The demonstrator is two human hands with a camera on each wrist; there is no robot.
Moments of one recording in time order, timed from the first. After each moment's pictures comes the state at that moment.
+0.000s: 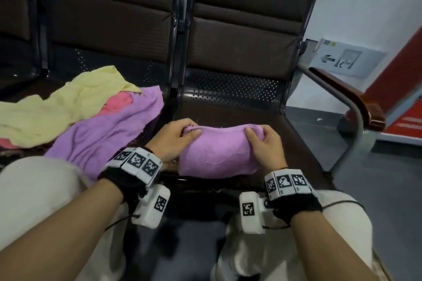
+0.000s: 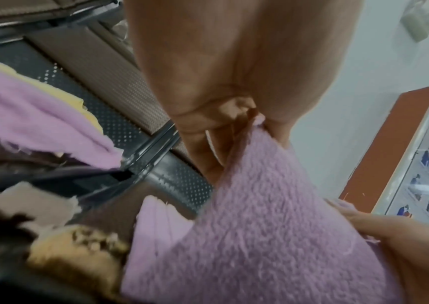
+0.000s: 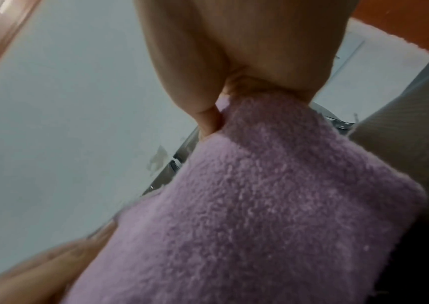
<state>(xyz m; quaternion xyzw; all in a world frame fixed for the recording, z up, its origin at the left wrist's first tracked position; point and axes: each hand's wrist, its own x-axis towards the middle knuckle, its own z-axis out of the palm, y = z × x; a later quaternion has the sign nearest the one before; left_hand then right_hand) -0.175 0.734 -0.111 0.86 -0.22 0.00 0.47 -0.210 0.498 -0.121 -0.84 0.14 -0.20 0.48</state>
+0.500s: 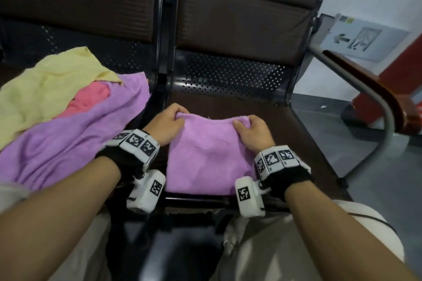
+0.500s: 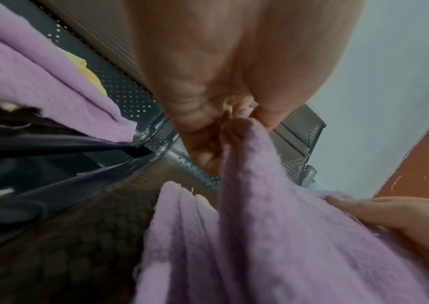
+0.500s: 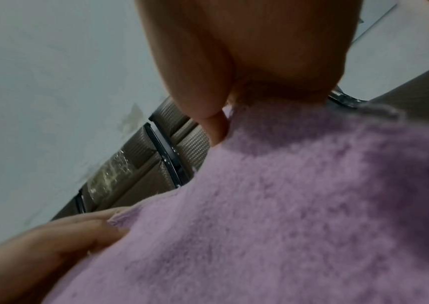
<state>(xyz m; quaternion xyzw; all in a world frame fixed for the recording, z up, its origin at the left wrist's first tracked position) -0.063 0.709 -0.157 0.88 -0.12 -0.08 0.45 -0.110 0.484 -0.154 -0.89 0.18 -0.06 0.42</state>
